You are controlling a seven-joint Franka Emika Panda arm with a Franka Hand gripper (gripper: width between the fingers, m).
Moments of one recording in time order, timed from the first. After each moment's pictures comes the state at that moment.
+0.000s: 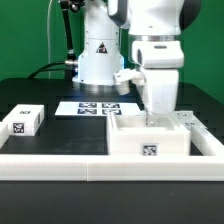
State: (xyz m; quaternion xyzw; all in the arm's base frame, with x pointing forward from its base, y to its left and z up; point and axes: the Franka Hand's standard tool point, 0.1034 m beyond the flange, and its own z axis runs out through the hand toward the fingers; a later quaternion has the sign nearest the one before) arm 0.511 0.083 0.025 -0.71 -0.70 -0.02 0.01
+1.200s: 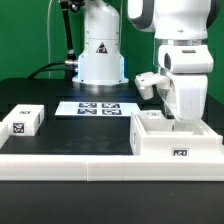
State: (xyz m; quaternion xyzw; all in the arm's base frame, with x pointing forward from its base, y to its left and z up) arm 0.517 0.110 0.022 -0.72 -0.70 -0.01 0.01
